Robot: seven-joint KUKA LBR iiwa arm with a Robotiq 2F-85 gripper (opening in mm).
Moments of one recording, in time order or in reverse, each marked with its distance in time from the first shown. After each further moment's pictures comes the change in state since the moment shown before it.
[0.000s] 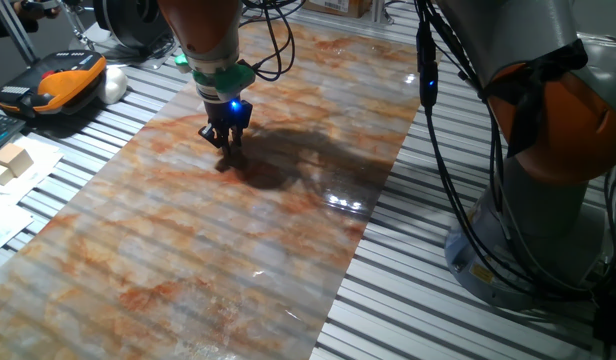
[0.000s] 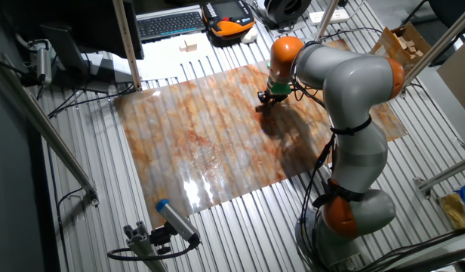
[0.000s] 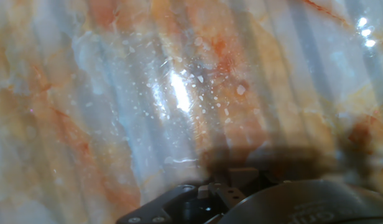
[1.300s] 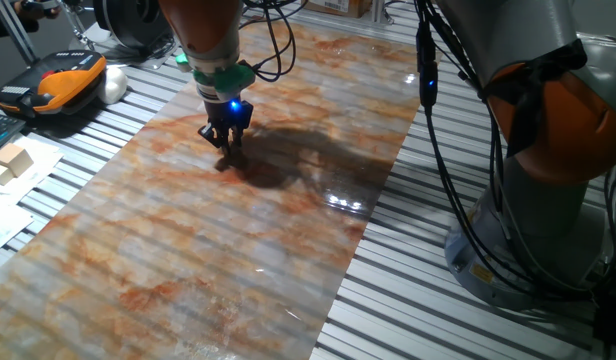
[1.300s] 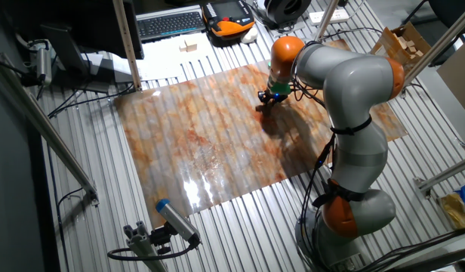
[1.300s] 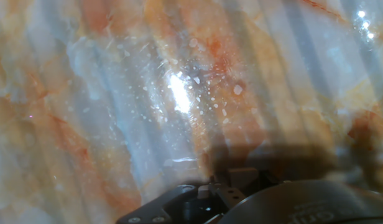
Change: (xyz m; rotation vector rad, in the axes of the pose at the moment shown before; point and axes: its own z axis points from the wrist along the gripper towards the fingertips) arm 0.000 0.000 0.001 -0.007 0.004 0.015
